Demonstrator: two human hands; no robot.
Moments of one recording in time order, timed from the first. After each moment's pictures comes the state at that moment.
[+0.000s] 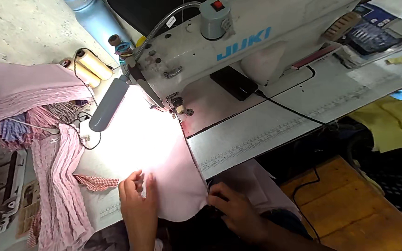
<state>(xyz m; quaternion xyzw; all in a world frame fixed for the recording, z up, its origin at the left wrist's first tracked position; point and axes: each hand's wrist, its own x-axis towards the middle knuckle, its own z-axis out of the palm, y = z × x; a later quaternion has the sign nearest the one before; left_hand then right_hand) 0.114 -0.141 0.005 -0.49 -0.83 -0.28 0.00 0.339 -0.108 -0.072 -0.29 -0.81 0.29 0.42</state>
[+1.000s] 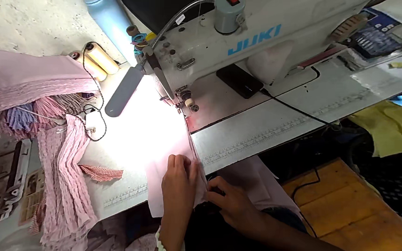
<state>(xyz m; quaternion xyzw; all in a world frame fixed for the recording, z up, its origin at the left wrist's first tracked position) 0.167 -0.106 -0.002 -0.60 -0.77 -0.22 -0.05 0.330 -0.105 -0.061 -0.26 -0.83 0.28 0.40</state>
